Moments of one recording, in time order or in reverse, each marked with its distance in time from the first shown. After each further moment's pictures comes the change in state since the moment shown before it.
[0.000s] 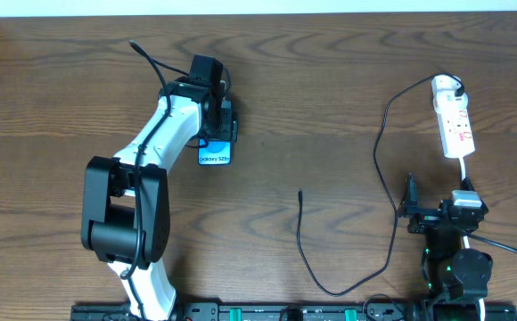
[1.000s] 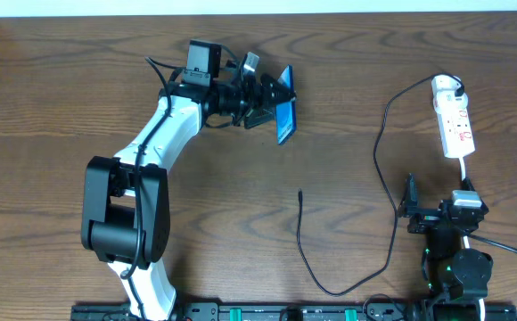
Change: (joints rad) left arm 0.001 0.000 -0.004 0.432 1.024 -0.630; right arm 0.000 0.000 0.000 0.000 0.000 0.000
